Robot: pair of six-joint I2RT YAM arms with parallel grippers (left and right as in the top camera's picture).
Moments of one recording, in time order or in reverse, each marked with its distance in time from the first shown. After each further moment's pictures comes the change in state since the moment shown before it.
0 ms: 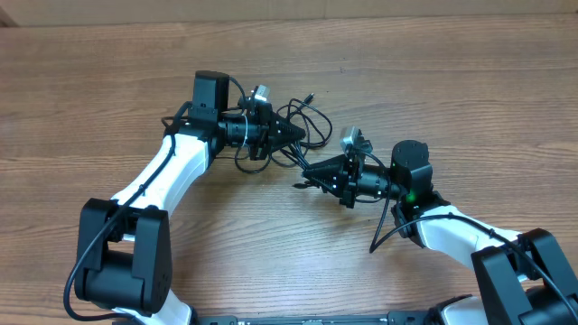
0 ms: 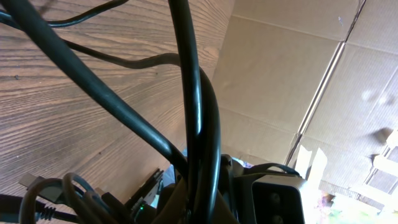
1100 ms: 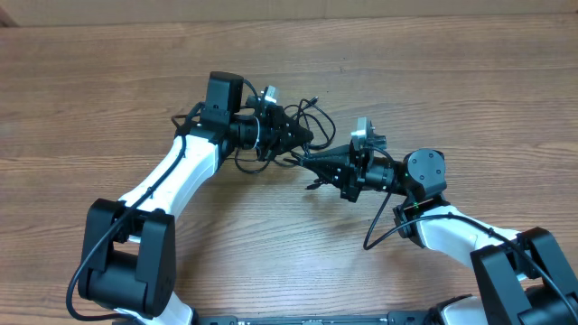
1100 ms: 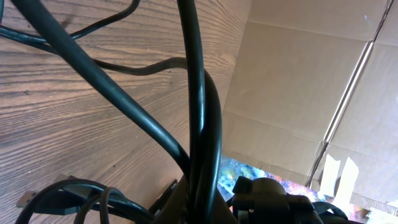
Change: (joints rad) left arm -0.059 -0.002 0.007 -0.004 -0.113 0.031; right arm 0.000 0.005 -0.004 0.410 -0.026 0.229
